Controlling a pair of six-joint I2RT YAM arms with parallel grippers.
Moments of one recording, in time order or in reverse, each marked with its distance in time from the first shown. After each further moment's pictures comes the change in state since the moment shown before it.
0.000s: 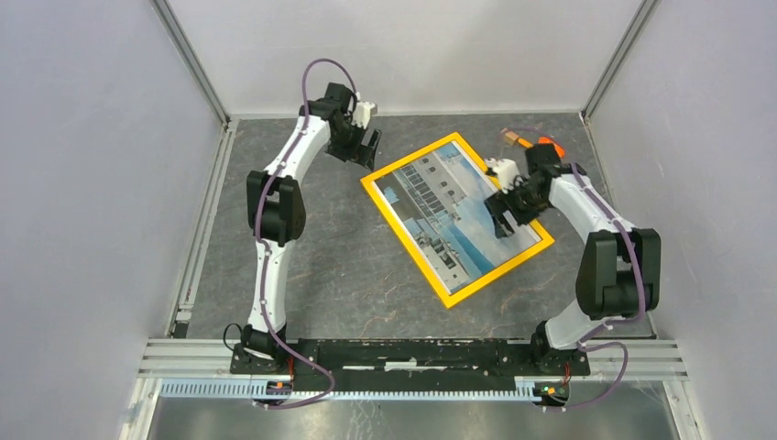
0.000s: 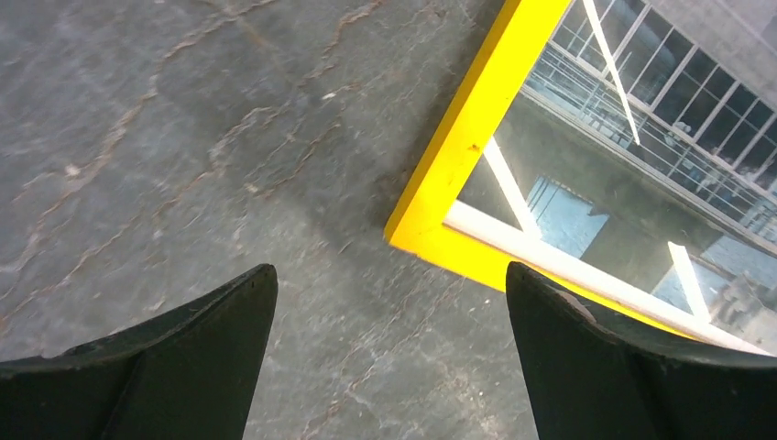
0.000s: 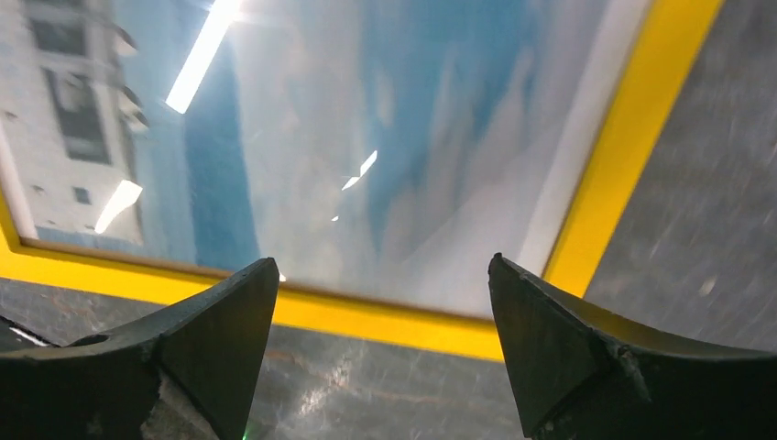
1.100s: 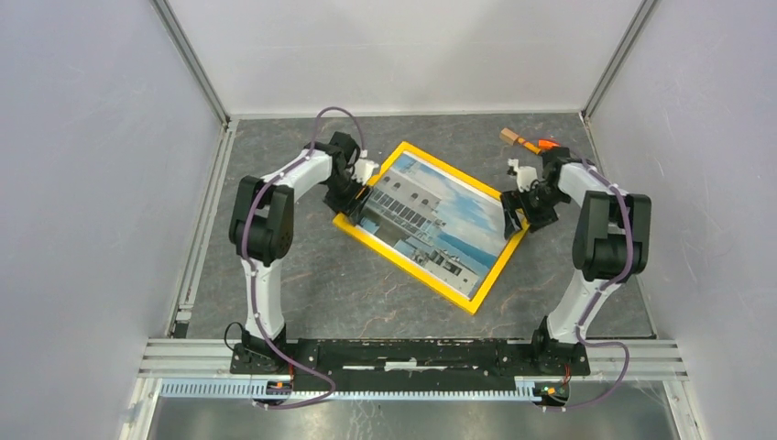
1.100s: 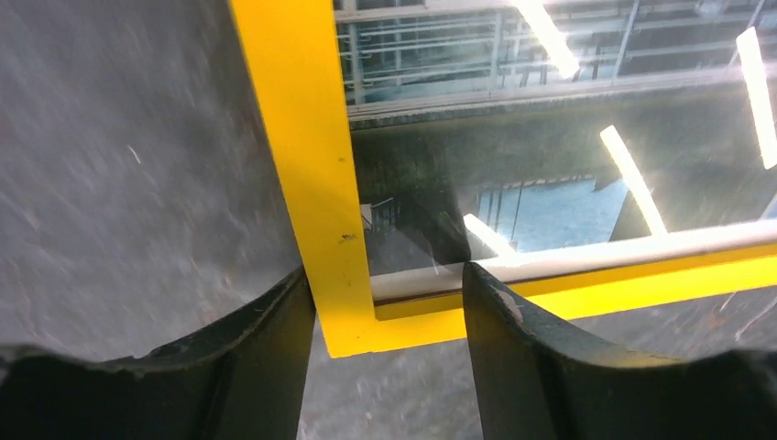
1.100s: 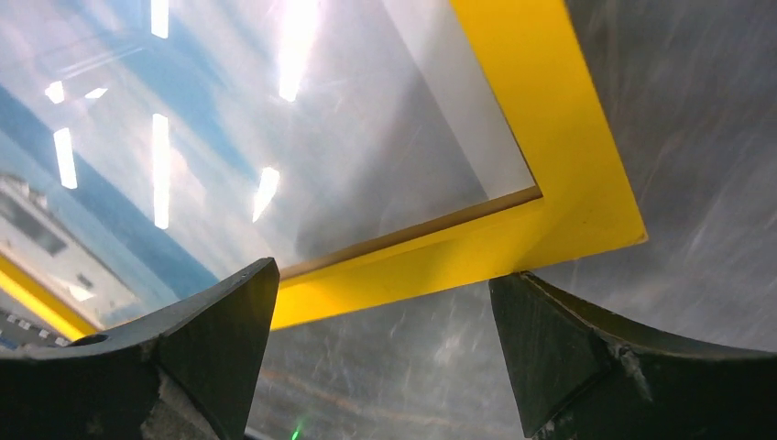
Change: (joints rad) left arm -0.085 -0.224 -0.619 0.109 -0.053 0.148; right arm -0.235 0.227 0.025 -0.047 -0.068 0.109
